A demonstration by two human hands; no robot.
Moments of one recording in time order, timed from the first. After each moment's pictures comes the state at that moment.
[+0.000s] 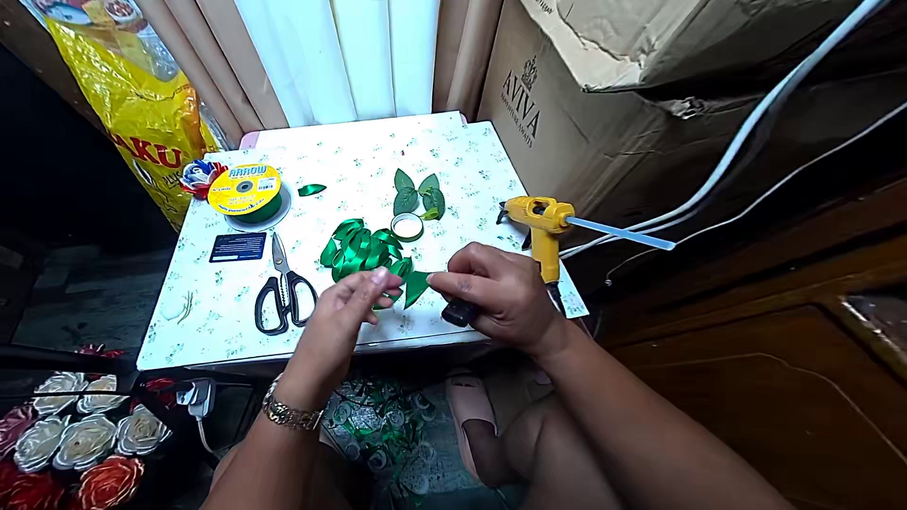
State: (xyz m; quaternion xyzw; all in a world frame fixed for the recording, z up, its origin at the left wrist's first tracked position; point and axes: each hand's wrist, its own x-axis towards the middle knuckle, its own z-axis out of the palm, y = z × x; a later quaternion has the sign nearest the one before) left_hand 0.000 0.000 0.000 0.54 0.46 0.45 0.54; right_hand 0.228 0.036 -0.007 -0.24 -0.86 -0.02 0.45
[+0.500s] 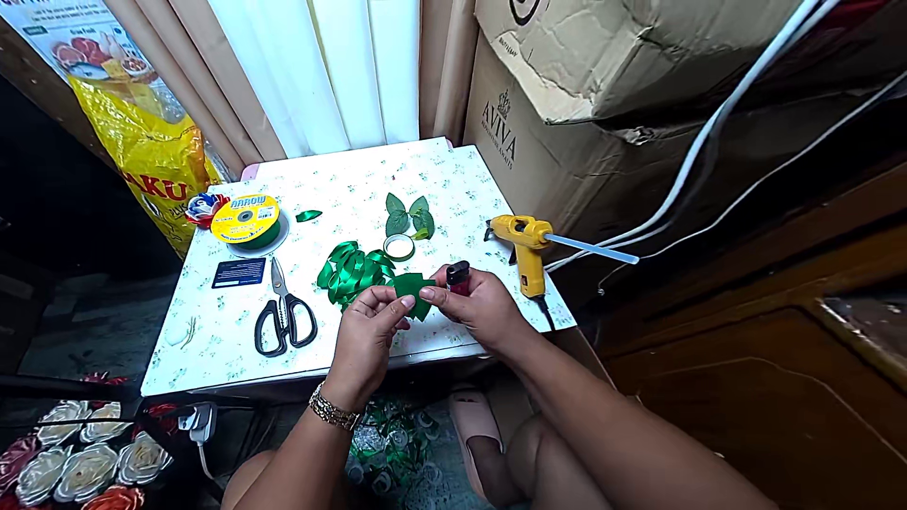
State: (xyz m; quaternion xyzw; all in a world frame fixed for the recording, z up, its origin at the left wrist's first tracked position) left_hand 0.047 0.008 -0.015 0.34 0.41 0.56 0.64; right_hand 0.216 0.027 -0.014 -0.42 -0.57 0.52 0.49
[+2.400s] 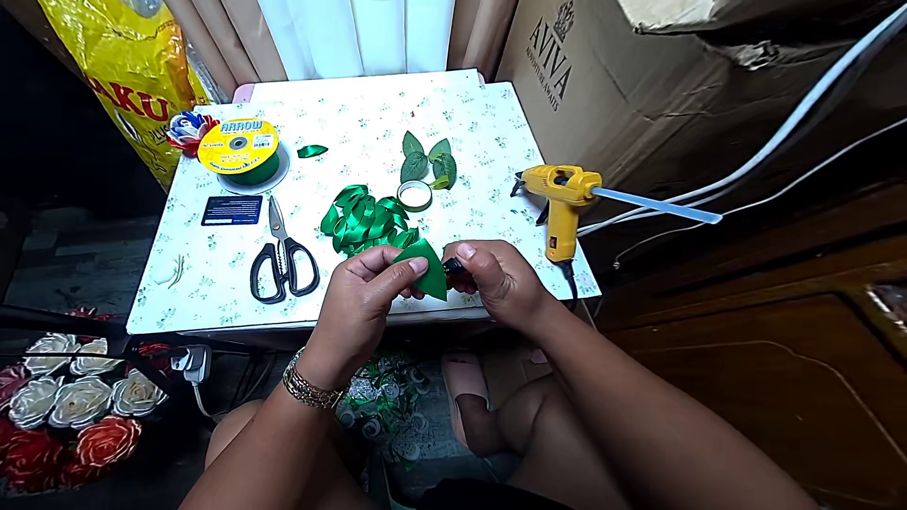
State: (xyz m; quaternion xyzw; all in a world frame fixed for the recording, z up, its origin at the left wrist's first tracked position) left_hand 0.022 -0.013 -0.005 0.45 0.34 0.54 0.62; right_hand 0.217 0.024 -0.024 -0.32 -0.76 0.38 0.42
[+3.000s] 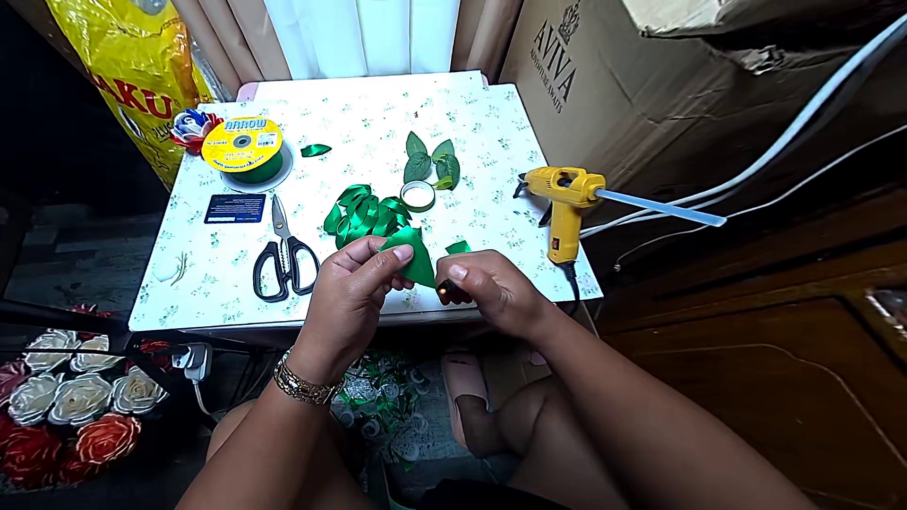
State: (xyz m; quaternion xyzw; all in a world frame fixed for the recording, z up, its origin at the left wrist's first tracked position) left_hand 0.013 -0.011 0.000 0.41 0.33 0.57 0.63; right_hand 0.215 0.024 -0.027 -0.27 -0.80 0.38 0.38
